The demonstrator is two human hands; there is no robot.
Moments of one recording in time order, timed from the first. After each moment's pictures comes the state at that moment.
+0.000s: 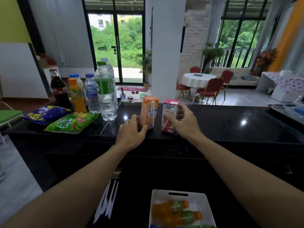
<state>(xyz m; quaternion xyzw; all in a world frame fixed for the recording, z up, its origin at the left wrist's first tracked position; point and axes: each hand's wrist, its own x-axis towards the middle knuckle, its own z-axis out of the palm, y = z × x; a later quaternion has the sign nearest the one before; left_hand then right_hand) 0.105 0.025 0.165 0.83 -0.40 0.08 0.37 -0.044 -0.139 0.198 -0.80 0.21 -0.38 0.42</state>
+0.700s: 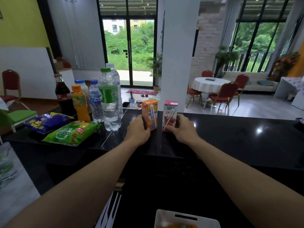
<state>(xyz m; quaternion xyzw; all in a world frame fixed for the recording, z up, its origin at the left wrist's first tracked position) 0.152 -0.029 0.186 0.85 -0.33 0.04 0.40 0.034 -0.187 0.185 -0.85 0.24 -0.29 0.37</state>
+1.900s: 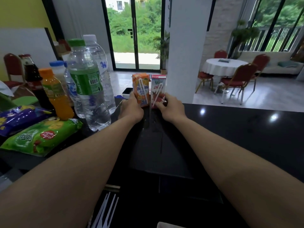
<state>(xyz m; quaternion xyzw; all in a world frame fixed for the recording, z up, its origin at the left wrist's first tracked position) 0.256 -0.104 0.178 0.90 -0.23 0.04 0.37 0.174 -0.241 0.166 -0.88 0.23 -0.27 0.31</state>
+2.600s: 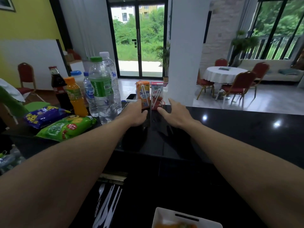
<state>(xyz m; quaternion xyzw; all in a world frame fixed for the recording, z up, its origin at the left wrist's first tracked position) 0.198 -0.056 0.218 0.91 -0.36 0.04 0.21 0.094 -0.219 0.194 -0.92 0.19 -0.23 0.25</state>
